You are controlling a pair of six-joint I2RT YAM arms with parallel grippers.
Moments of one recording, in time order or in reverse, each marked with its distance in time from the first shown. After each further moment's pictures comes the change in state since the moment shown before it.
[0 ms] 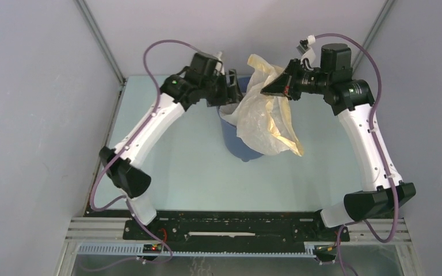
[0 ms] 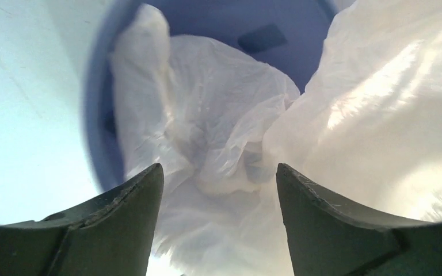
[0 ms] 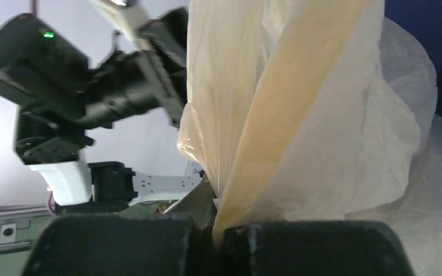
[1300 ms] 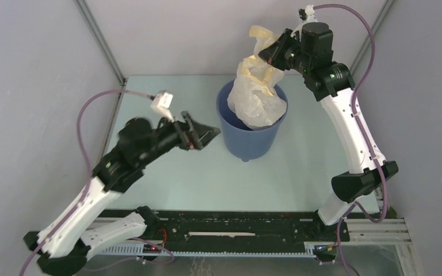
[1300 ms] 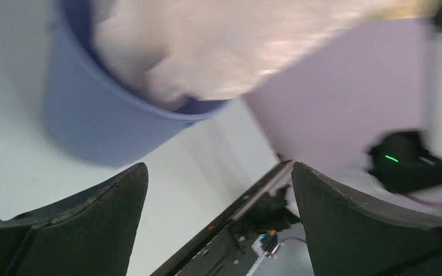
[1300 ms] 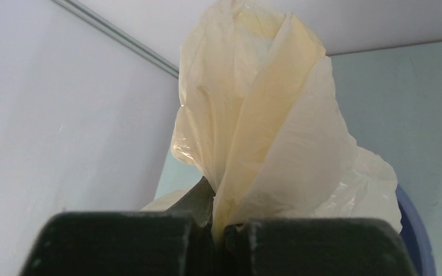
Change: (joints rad) left arm -0.058 -0.824 -0.778 0.372 -0.071 -0.110; right arm 0.156 0.225 0.336 0.110 0.647 -0.099
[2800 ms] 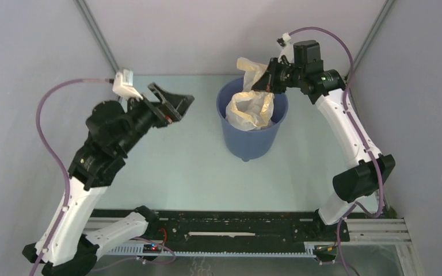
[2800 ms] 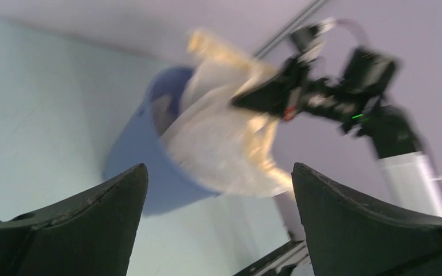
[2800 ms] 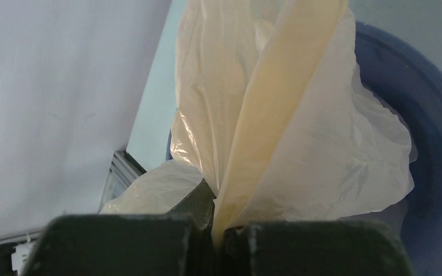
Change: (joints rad) left arm 0.096 -0.062 0.162 -0.079 -0.154 -0.007; right arm -0.061 -0.040 -0.263 -0.066 -0.392 -0.132
